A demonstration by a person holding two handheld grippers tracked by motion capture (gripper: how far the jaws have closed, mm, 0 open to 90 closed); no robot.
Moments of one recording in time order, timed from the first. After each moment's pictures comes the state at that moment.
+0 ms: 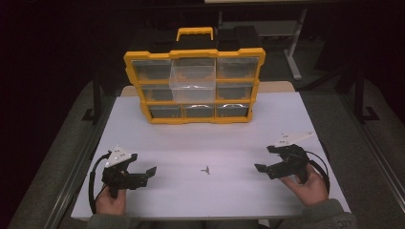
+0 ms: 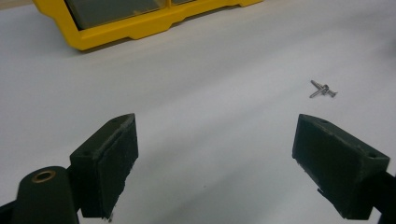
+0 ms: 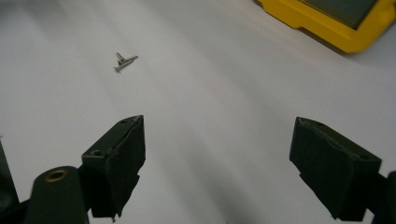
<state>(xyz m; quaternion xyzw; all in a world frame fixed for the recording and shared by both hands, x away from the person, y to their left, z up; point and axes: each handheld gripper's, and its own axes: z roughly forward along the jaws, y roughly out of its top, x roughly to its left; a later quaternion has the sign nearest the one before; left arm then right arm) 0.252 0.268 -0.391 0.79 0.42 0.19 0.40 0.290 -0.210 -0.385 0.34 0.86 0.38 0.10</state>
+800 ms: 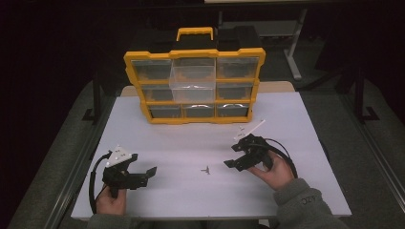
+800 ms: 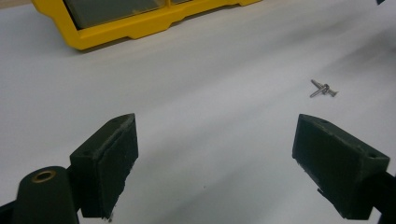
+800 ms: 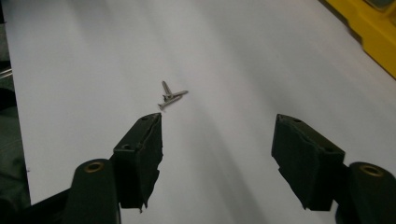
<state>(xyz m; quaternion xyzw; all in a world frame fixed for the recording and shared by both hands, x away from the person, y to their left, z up) 0.253 0.267 -0.392 0.79 0.42 0.19 0.41 0.326 -0.120 -0.382 0.25 0.91 0.34 0.04</state>
